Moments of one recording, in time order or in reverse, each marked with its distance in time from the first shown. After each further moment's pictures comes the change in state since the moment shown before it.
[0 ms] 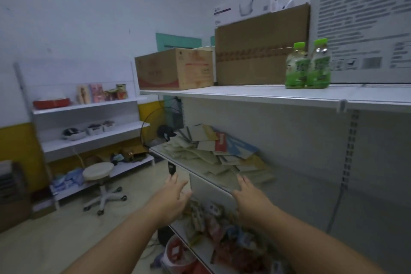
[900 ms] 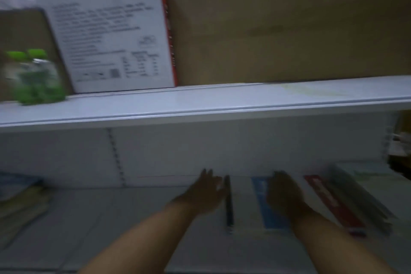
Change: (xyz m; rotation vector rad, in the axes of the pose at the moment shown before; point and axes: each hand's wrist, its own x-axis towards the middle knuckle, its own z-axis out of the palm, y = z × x) left_hand -0.055 0.584 0.238 0.018 -0.383 0.794; right_hand -0.454 0.430 -0.024 0.148 0.449 1.079
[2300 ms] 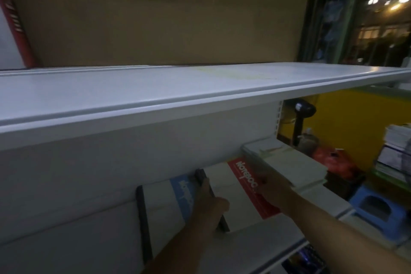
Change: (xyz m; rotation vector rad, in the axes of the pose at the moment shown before) left_hand 0.078 0.127 0.117 -1.104 -0.285 -0.080; right_hand -0.021 0.136 -0.054 0.303 0.006 0.516
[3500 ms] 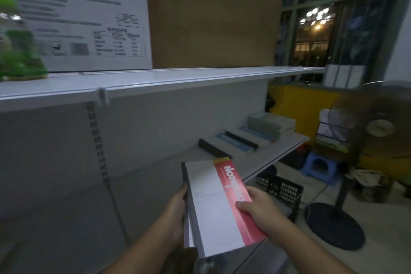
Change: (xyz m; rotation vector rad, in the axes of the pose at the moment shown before) left_hand -0.305 -0.086 -0.334 -0.380 -0.215 -0.234; right_hand -0.419 -0.201 0.213 0.526 0.065 0.168
